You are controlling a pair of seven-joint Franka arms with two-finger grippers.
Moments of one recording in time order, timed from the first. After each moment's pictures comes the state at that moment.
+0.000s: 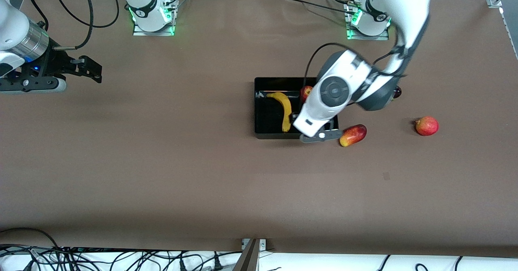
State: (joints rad) left arm -0.19 0.52 -0.37 -1.52 0.10 1.85 -0.74; right arm 0.16 0.04 -0.03 -1.59 -0.04 1.57 0.07
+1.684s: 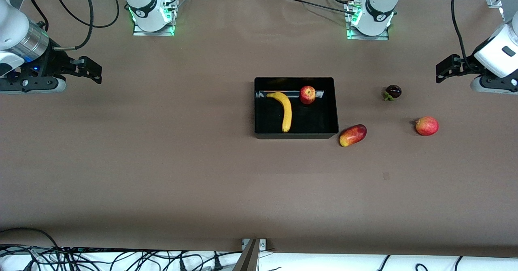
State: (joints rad) left arm -0.03 0.02 -0.01 -1.58 0.06 1.54 0.05; right arm 0.16 0.04 -0.03 -1.59 -0.04 1.58 0.07
